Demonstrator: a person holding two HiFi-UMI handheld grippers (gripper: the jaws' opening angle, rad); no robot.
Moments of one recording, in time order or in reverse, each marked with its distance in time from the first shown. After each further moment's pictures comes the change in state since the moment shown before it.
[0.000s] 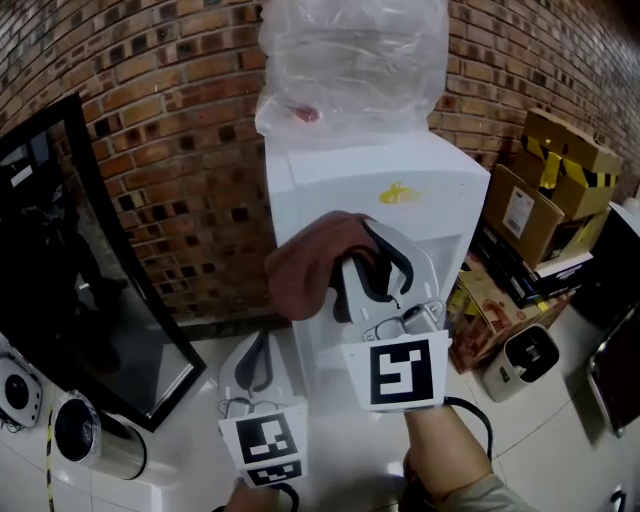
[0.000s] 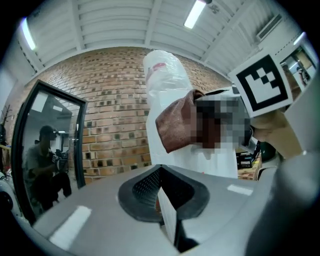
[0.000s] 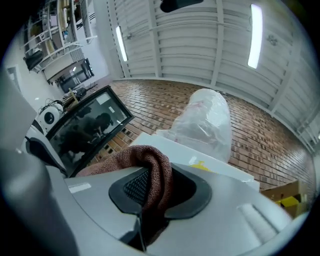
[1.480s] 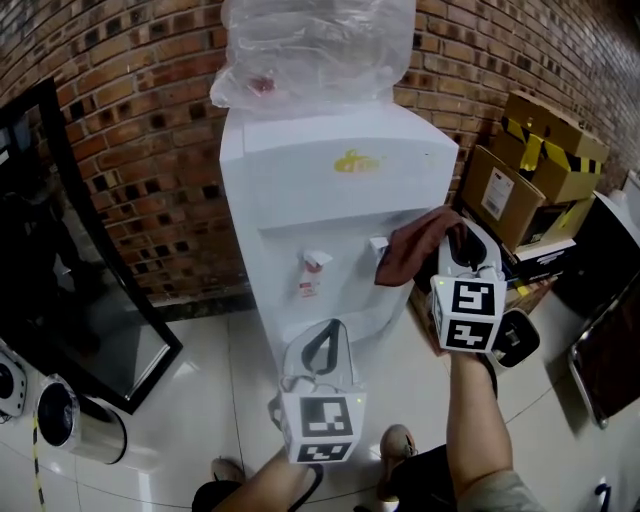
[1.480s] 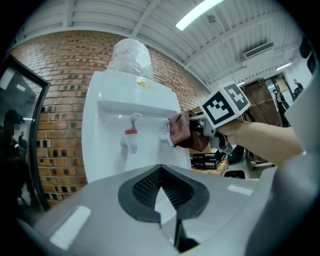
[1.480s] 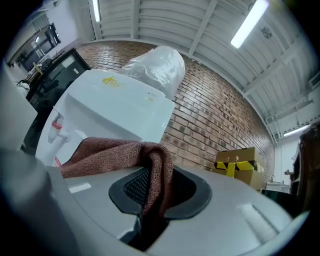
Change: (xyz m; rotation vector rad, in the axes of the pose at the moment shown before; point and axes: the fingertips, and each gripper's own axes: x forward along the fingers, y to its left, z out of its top) left arm 0.012 -0.162 -0.020 -0.014 0.031 -0.334; right arm -0.072 -0.167 -0.166 0.047 0.416 -0.294
